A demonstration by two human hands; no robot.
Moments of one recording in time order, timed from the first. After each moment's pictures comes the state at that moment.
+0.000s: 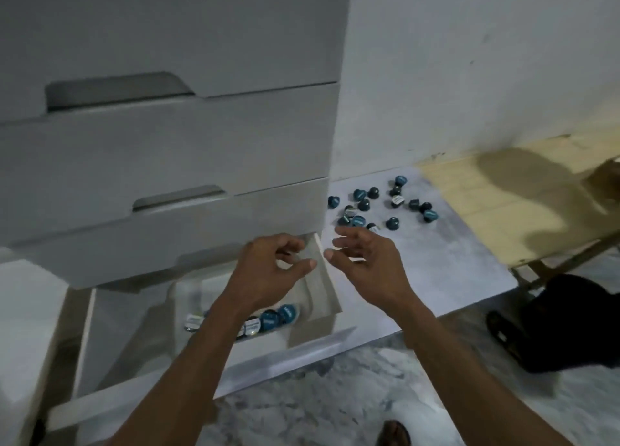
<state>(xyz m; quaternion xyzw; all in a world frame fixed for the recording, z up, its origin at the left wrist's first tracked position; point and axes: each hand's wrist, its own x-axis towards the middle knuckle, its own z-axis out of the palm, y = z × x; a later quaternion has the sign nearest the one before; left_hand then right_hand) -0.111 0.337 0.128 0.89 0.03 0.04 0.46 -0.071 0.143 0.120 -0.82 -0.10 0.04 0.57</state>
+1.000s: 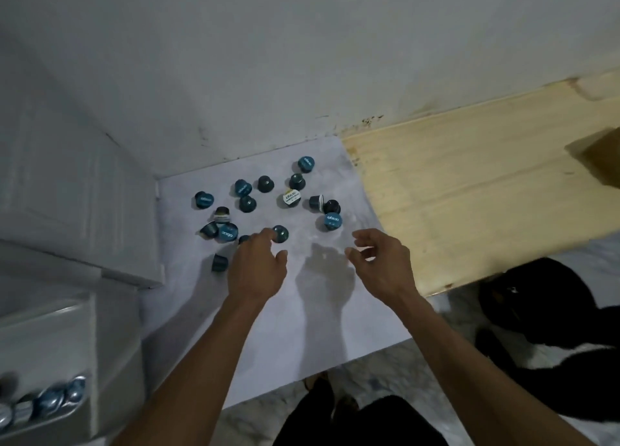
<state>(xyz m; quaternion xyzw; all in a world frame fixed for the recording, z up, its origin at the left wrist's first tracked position) 0.137 0.066 -0.013 0.93 0.20 -0.07 0.28 0.175 -0.148 -0.010 -0.89 0.03 0.12 0.44</state>
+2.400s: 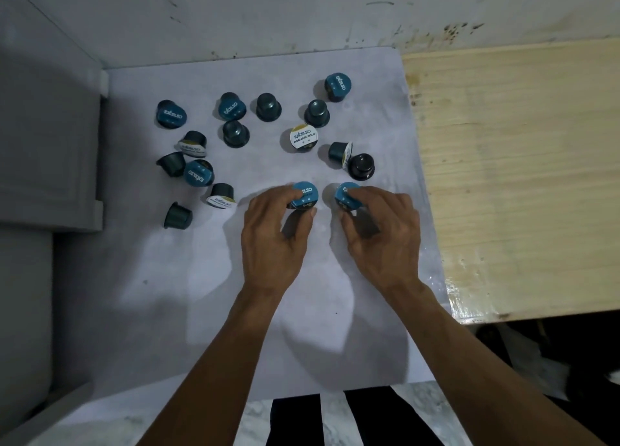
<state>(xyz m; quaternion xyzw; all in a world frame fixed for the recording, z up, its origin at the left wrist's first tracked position) 0.161 0.024 -0.126 0.88 0.18 0.23 0.38 0.231 -0.124 -0.144 -0.90 -0.23 -0.11 0.36</state>
